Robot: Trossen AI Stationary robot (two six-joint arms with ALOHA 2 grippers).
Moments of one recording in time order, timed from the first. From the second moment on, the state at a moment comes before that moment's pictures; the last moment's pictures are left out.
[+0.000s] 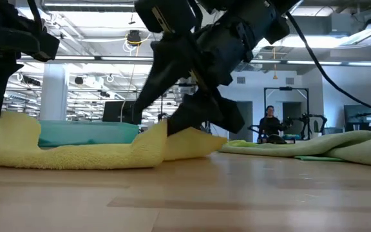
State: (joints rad) left arm -0.59 1.43 0.87 -1.03 -0.19 -1.59; right arm 0.29 2.04 1.29 -0.06 -0.02 1.00
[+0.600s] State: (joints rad) left arm -0.59 1.43 0.87 -1.03 -0.19 -1.59; right arm 0.29 2.10 1.29 0.04 -0.13 0.99
